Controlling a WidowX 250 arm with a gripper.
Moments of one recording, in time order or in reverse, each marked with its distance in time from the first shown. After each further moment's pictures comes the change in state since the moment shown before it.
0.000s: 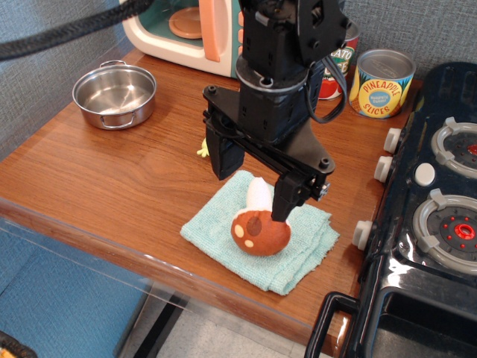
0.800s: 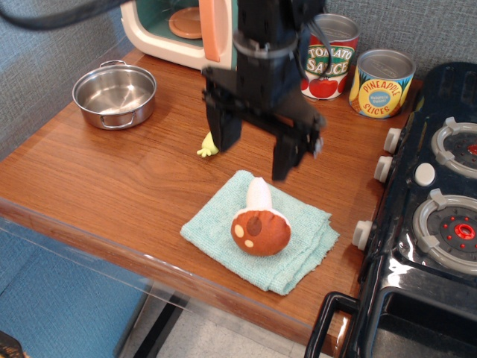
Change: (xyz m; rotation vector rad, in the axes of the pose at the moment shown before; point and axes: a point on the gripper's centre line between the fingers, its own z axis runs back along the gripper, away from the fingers) arm 0.034 0.042 -0.013 -0.025 0.017 0.139
